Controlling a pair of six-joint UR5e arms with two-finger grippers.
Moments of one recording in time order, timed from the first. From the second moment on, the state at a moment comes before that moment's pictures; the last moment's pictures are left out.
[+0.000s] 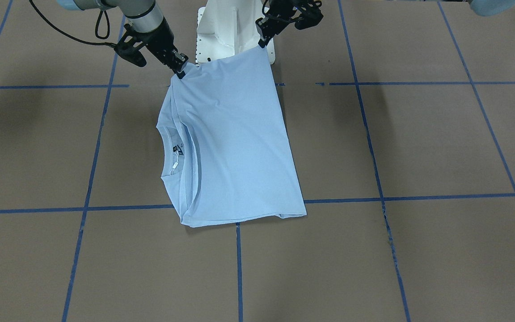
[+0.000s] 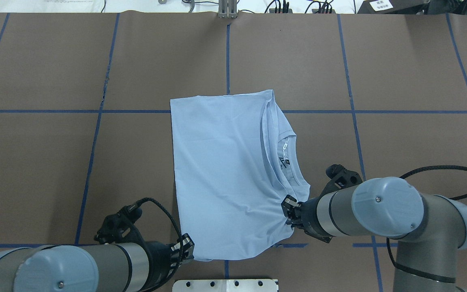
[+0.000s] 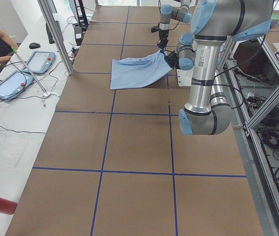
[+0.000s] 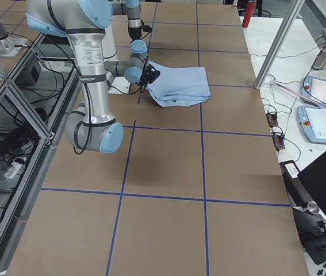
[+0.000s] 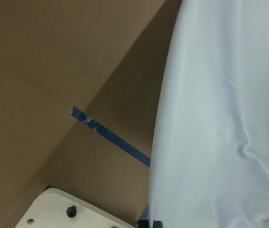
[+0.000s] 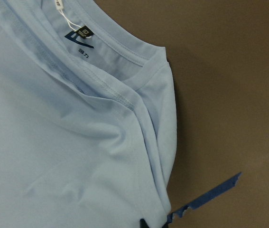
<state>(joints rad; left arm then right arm) -0.12 -1.89 -2.23 -1.78 -1.55 -2.17 0.31 -1.36 2.17 -1.38 1.78 2.07</state>
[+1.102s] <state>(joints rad) -0.55 -2.07 -1.91 -1.85 -1.56 -1.76 0.72 -0.96 1.70 -1.37 2.00 2.06</state>
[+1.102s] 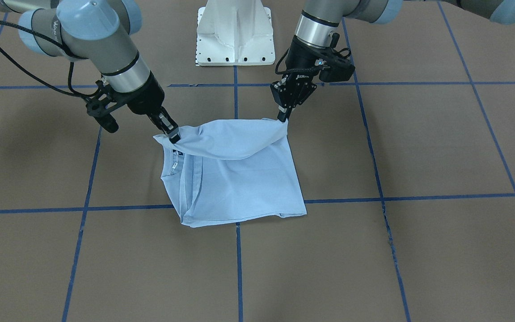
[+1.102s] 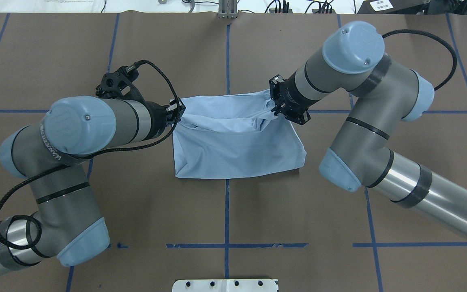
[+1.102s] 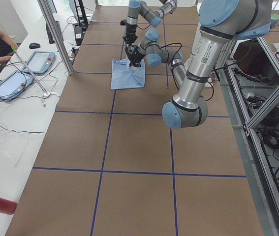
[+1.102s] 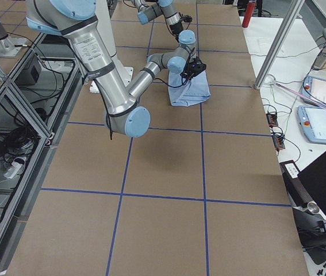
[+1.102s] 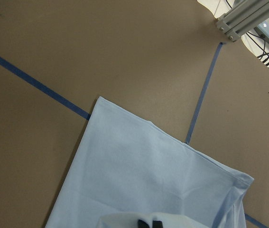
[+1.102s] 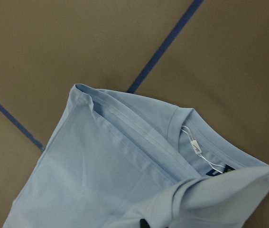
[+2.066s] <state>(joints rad) -0.71 -2.20 -1.42 -2.17 -1.55 -1.43 0.80 -0.71 1.16 -1.13 2.00 1.87</state>
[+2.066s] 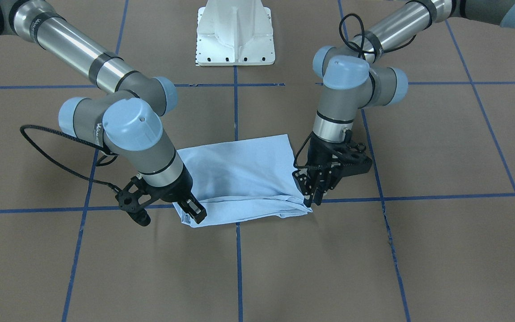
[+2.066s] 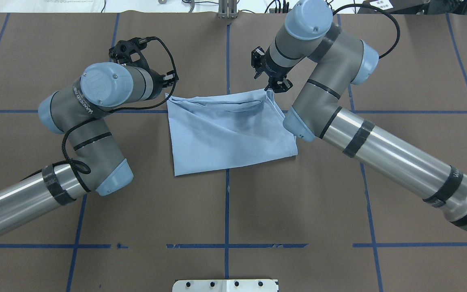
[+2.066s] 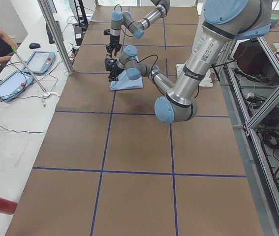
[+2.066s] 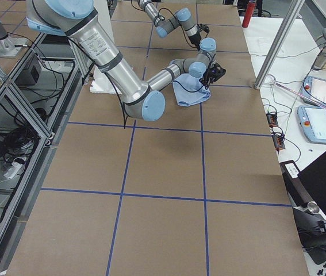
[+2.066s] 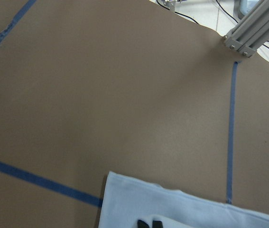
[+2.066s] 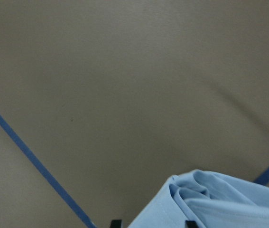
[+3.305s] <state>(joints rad) -0.92 -1.98 -1.66 -2.18 -2.00 -1.03 0.91 -1.06 1.54 -1.21 2.11 1.49</state>
